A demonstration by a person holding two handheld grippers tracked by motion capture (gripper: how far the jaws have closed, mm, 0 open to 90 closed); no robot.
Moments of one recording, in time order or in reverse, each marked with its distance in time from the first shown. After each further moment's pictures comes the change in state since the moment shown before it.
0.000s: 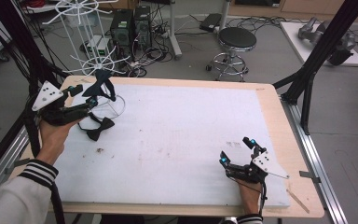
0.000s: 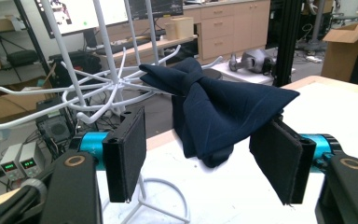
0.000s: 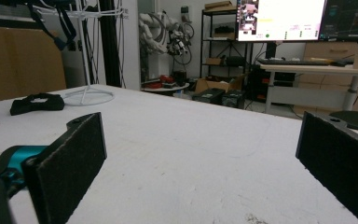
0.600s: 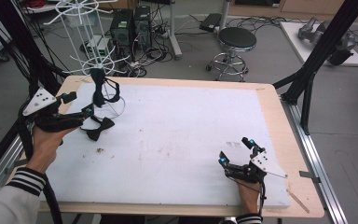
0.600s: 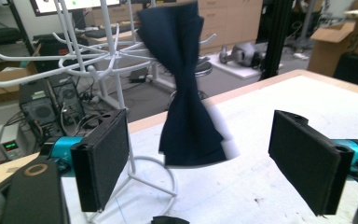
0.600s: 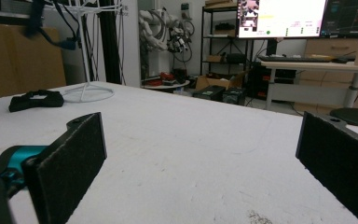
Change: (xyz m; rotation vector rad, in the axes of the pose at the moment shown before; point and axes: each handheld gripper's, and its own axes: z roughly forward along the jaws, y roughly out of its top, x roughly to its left) left arm 0.006 -0.014 -0.021 0.033 -0.050 -0.055; right arm 0.000 -0.003 0.002 0.011 0.001 0.005
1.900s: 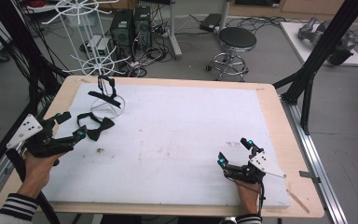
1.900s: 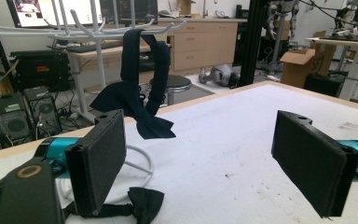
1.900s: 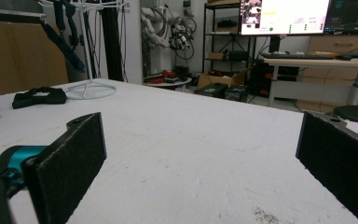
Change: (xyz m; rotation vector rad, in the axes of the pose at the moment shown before) left arm -0.009 -0.046 -0.039 -0.100 -0.074 -0.007; right arm 0.002 -0.002 0.001 0.011 0.009 0.001
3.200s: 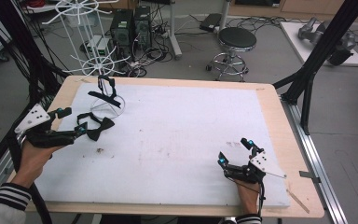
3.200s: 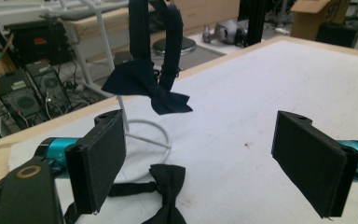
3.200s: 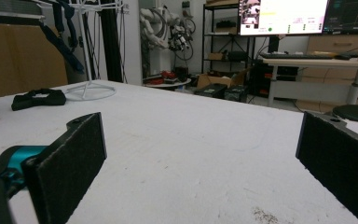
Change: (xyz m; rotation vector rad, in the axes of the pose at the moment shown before) left arm 0.021 0.010 0.018 0.200 -0.003 0.058; right arm -0.001 0.000 0.000 -0.005 -0.006 0.006
